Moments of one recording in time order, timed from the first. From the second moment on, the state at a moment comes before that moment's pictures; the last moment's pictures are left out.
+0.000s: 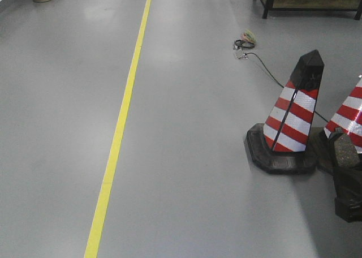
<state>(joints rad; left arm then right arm) -0.02 0.69 -0.57 0.03 0.59 -0.11 0.07 0.71 -0.56 0.18 0.54 -0.23</state>
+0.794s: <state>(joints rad) -0.02 0.69 -0.57 0.03 0.59 -0.11 0.07 0.71 -0.56 0.18 0.54 -0.23</state>
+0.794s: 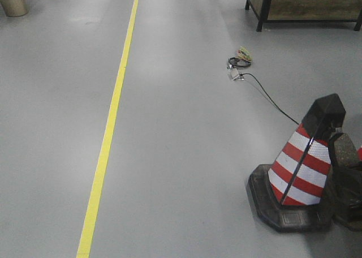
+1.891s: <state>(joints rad) -0.02 0.69 -0.57 0.03 0.59 -0.11 0.07 0.71 -0.56 0.18 0.54 -0.23</state>
